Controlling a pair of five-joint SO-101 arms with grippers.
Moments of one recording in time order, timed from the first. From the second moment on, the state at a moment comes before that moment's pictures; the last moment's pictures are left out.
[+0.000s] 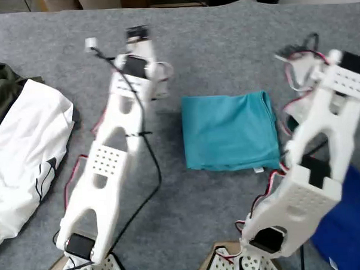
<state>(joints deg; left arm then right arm) 17.6 70.4 -93.3 98.5 14.8 22.1 22.1 -24.3 101.1 45.8</state>
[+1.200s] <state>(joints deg) 25.3 77.8 -93.3 88.0 24.4 12.0 71.5 -85.7 101.2 39.3</state>
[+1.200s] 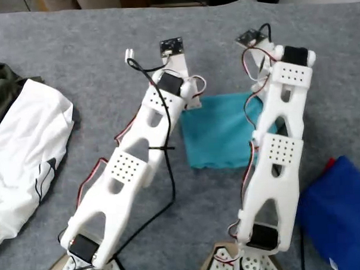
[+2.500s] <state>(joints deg) 25.7 79.8 -93.9 87.0 19.7 22.3 15.5 18.0 67.6 39.3</state>
